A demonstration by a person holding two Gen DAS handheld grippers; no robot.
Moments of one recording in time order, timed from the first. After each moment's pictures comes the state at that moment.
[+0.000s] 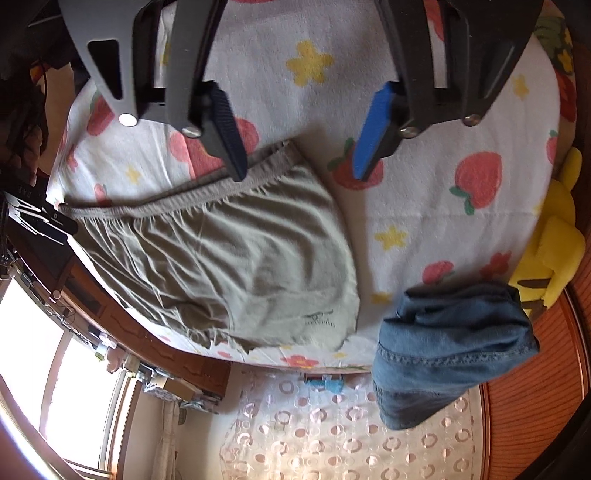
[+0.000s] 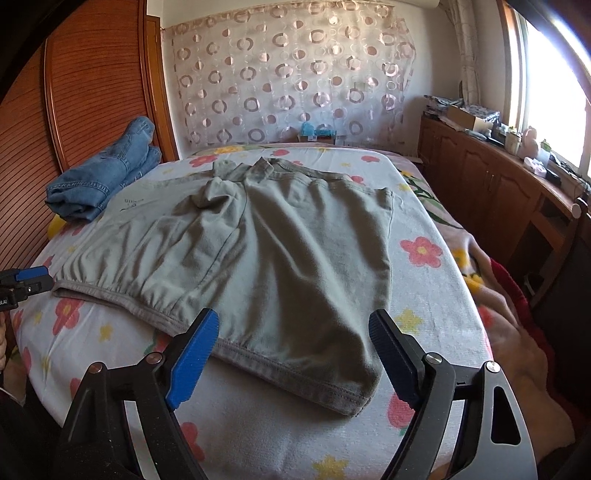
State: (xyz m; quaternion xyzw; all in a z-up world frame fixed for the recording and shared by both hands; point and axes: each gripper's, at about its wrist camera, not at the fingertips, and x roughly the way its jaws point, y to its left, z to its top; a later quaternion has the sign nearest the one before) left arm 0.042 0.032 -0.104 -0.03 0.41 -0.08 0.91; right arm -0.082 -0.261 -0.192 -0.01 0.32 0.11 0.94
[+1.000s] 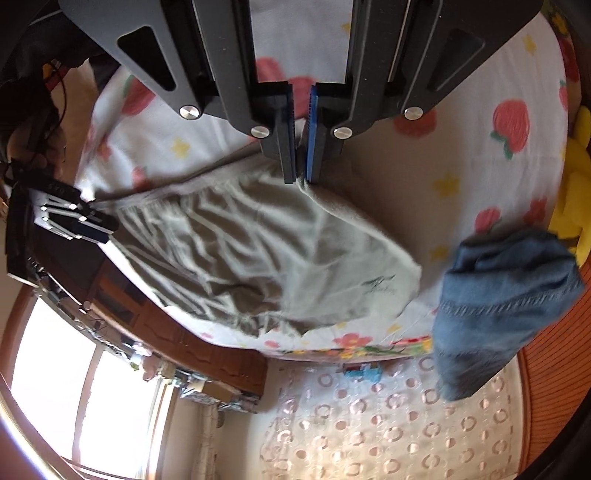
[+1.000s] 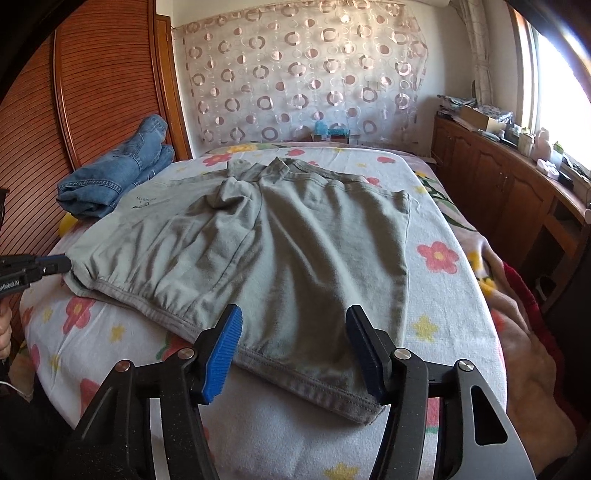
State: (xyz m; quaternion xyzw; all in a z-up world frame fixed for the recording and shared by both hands) left arm 0.063 -0.008 -0.072 -0.01 0.39 -0.16 0.91; right arm -0.065 -0.265 -0.189 0.00 0.31 0.13 0.94
